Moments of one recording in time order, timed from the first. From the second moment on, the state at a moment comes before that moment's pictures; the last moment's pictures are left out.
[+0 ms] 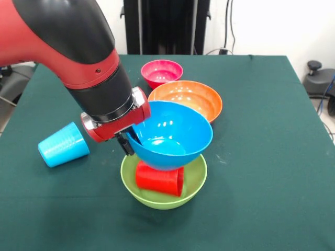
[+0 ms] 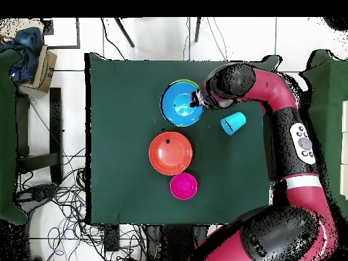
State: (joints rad) arm -0.75 -0.29 0.74 1.09 -0.52 1.17 1.27
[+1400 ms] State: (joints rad) arm -0.65 -0.25 0.74 0.97 -0.53 1.18 1.27
